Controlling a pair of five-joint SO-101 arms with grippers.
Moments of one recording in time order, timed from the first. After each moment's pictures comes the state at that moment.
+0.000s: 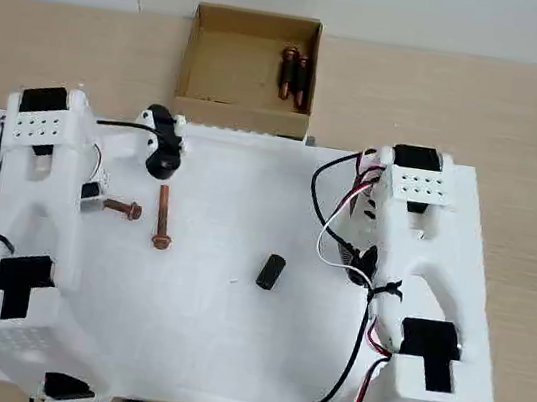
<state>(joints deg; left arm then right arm) -17.3 13.4 2.1 89.5 -76.8 -5.2 8.1 7.0 93.8 -32.7</state>
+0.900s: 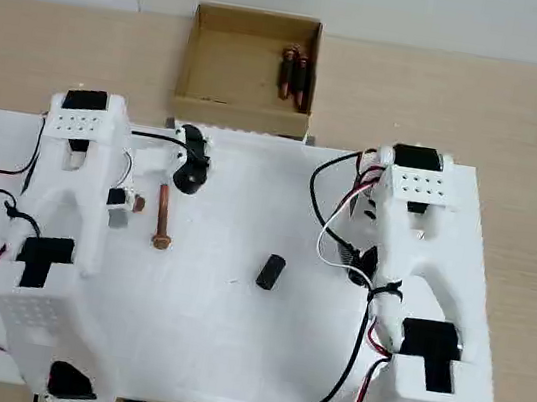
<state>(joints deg) -11.3 21.3 -1.5 90.6 -77.1 -5.2 8.1 7.0 93.8 -31.0</state>
